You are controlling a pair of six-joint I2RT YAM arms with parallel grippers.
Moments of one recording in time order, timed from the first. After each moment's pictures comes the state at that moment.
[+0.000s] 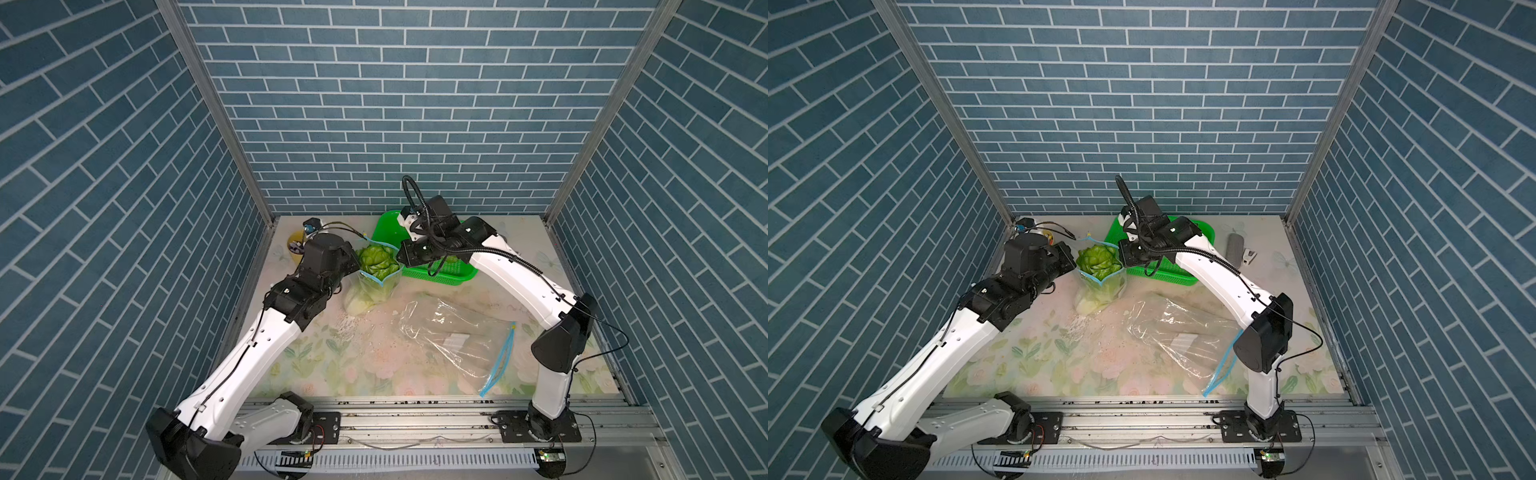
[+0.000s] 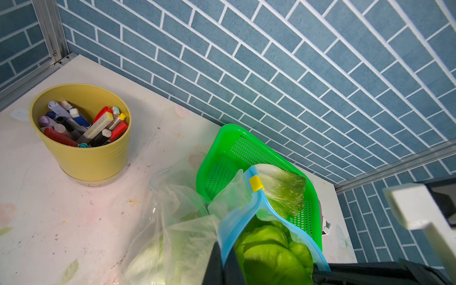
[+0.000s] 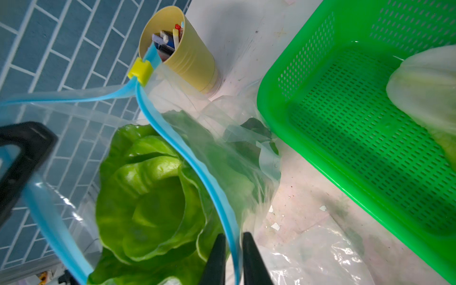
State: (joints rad) left arm -0.48 1.12 1.16 -0.51 -0.29 -0.73; right arm 0.80 1.89 2.01 -0.97 -0.21 0.36
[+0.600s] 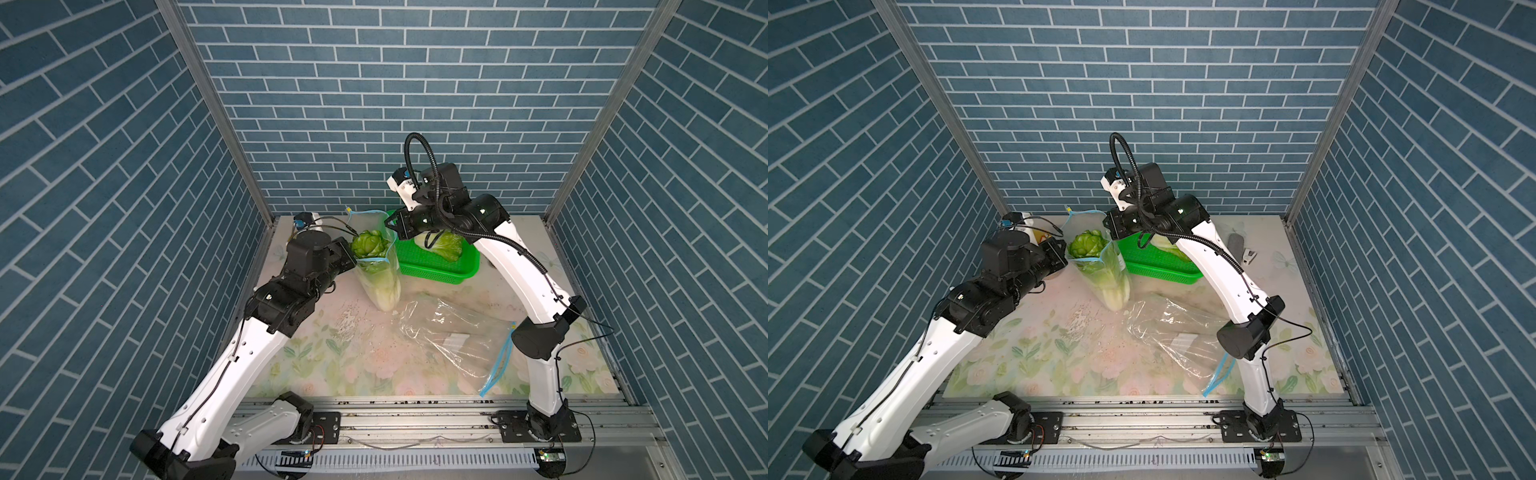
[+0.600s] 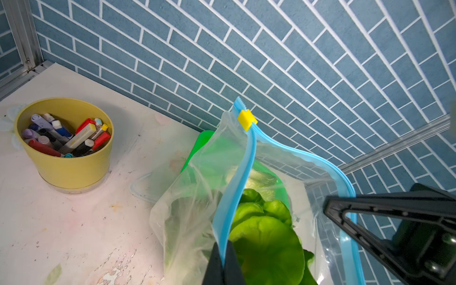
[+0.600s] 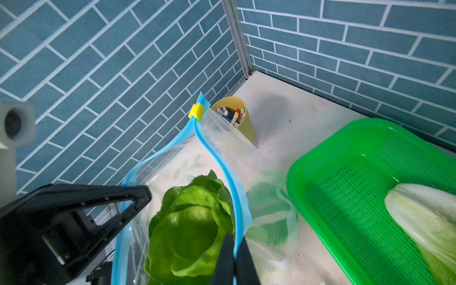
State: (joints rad) left arm -0.48 1.06 1.25 -0.57 -0.23 -0.75; right arm 0.81 2.05 2.53 -1.06 -0.30 0.18
